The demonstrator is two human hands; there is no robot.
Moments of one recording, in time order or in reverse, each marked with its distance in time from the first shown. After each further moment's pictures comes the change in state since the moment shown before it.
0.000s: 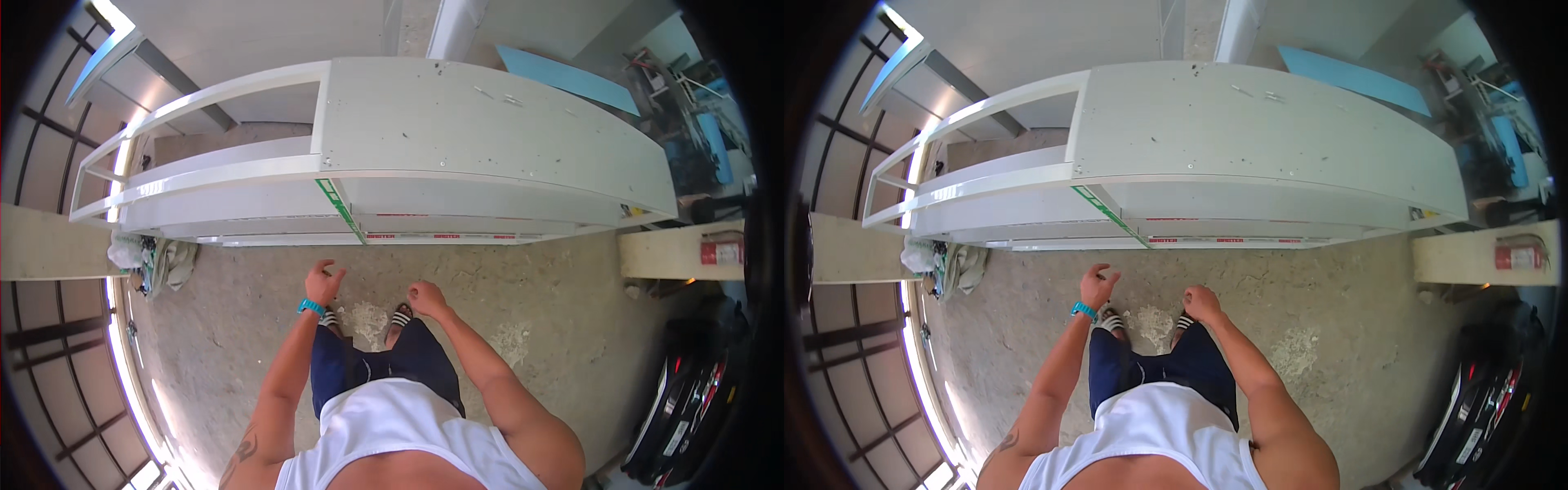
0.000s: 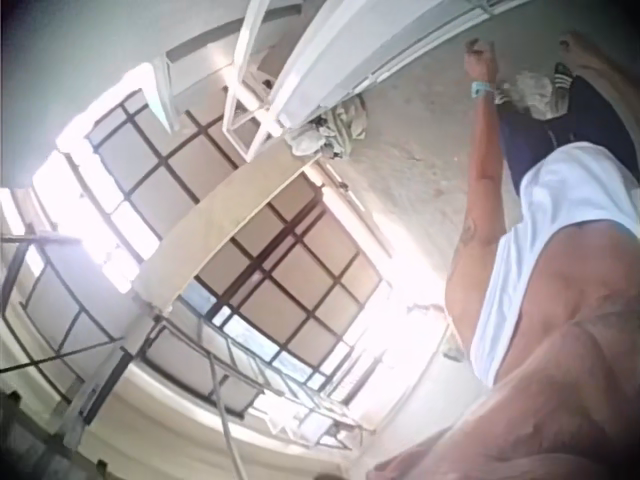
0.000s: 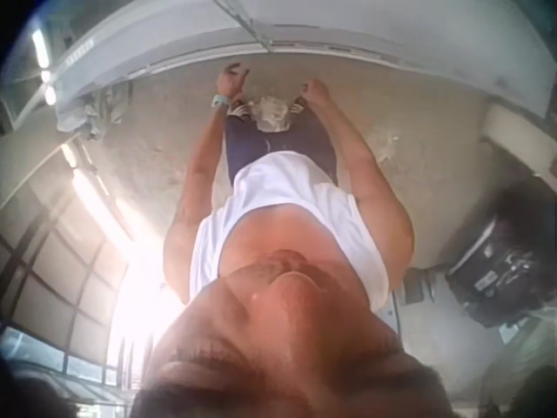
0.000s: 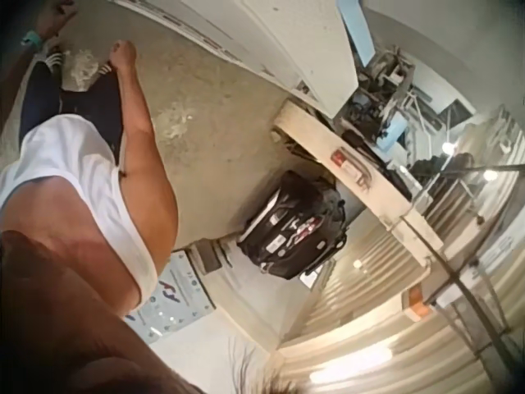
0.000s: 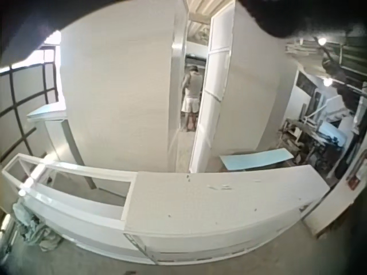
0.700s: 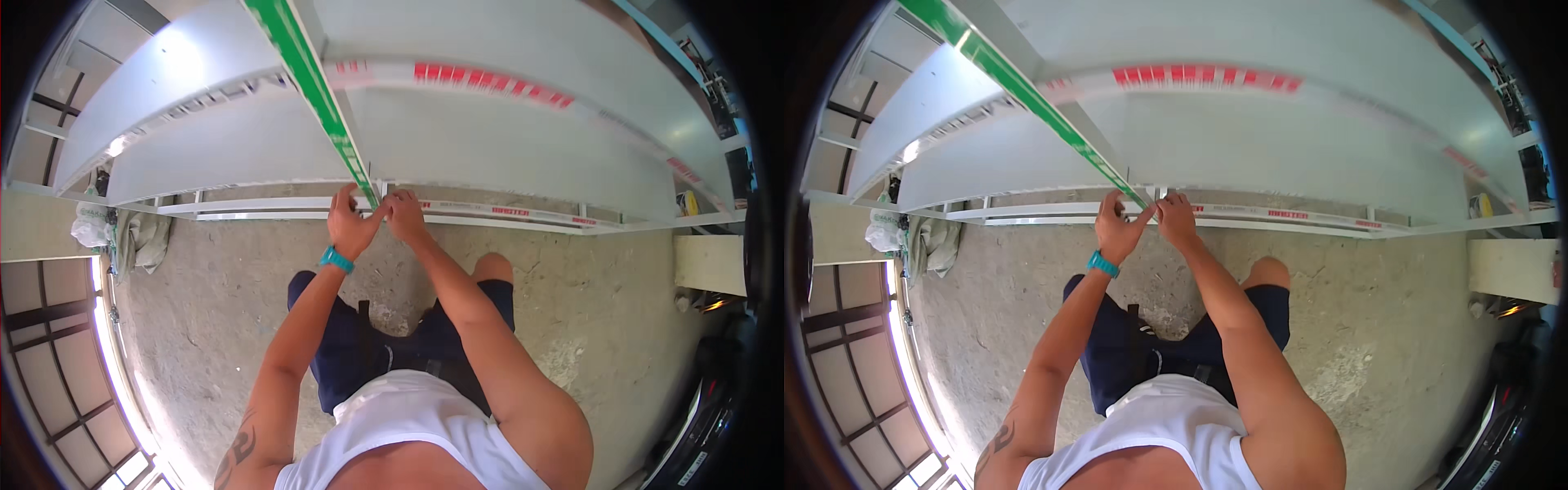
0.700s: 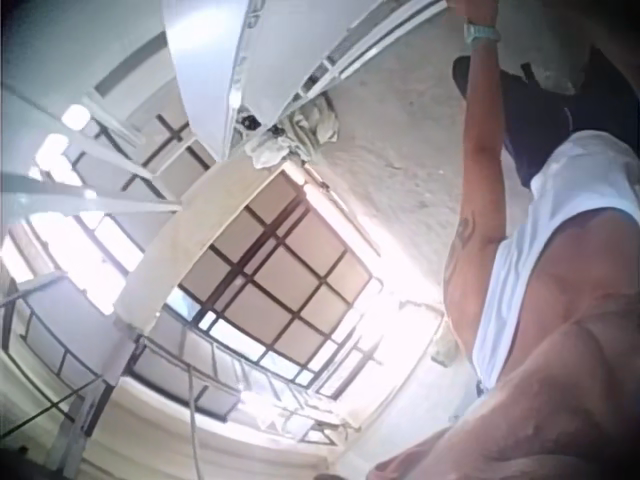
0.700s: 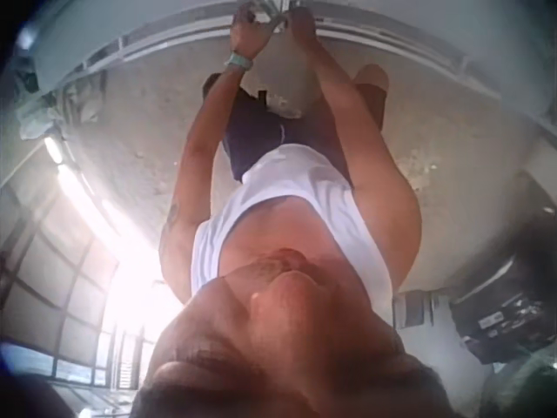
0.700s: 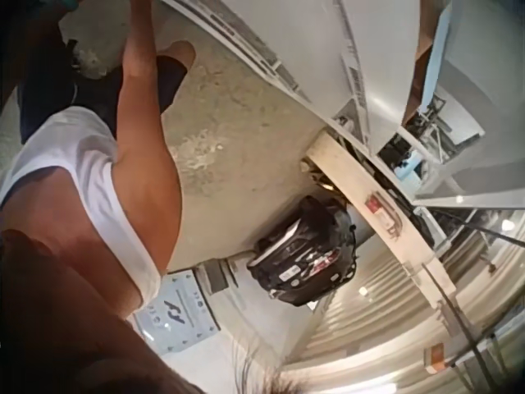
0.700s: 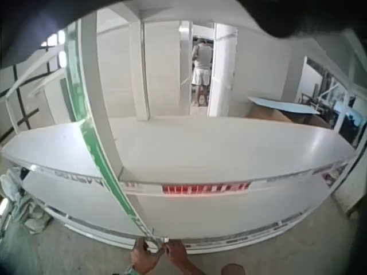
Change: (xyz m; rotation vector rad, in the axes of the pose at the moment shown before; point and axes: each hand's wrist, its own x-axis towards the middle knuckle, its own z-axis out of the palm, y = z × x) left_hand 0.151 -0.164 0.259 -0.049 0.449 0.516; right_hand 0.309 0.173 0.313 -0.133 0.585 -0.470
